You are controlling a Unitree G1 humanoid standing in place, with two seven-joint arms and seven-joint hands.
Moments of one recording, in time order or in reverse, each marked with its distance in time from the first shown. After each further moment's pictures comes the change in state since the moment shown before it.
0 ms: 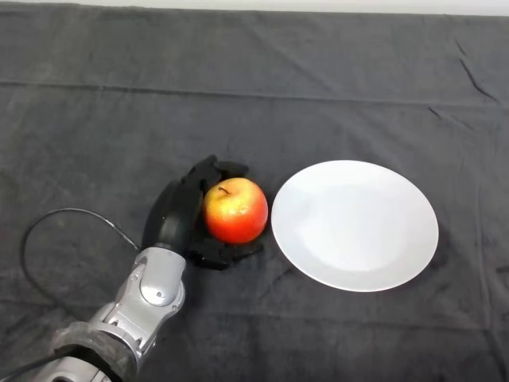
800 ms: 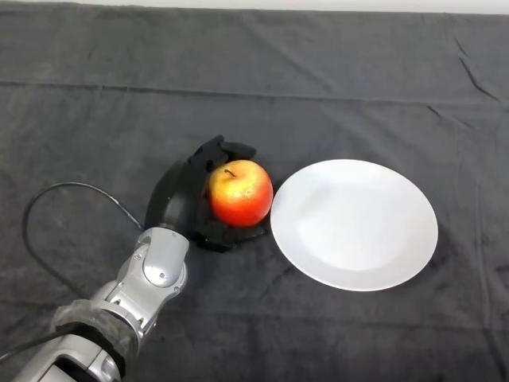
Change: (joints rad) left arm -0.074 0.009 -0.037 0.036 0.004 -0.014 0.008; right arm 0.000 0.000 0.000 0.000 0.000 0.000 0.000
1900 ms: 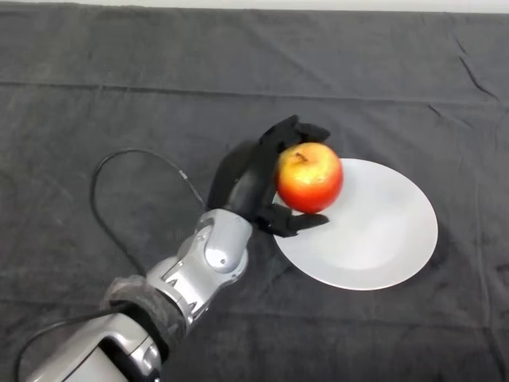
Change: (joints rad) left arm -0.090 -0.083 -0.185 -0.096 -0.024 0.054 0.077; right arm 0.000 0.000 0.000 0.000 0.000 0.000 0.000
